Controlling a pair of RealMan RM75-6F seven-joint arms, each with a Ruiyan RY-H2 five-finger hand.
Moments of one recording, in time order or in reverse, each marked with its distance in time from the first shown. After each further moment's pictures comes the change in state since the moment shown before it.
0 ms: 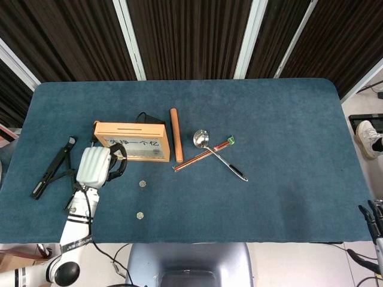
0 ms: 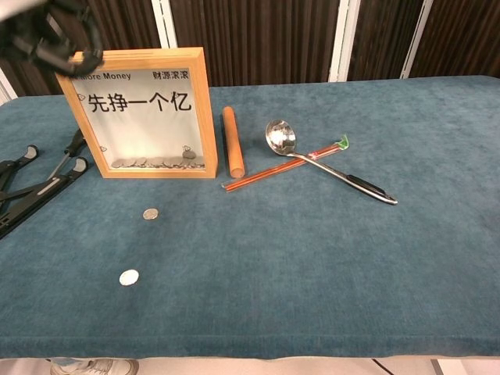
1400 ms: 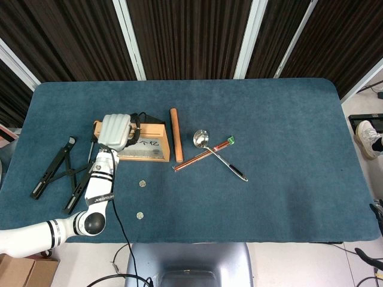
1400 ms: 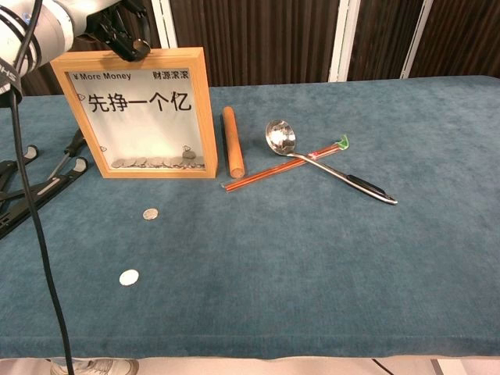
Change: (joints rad) left arm -0.378 -0.061 0.029 0.393 -0.318 -0.099 0.014; right arm -0.004 0.023 0.017 -0.001 0.055 -0.019 0.053
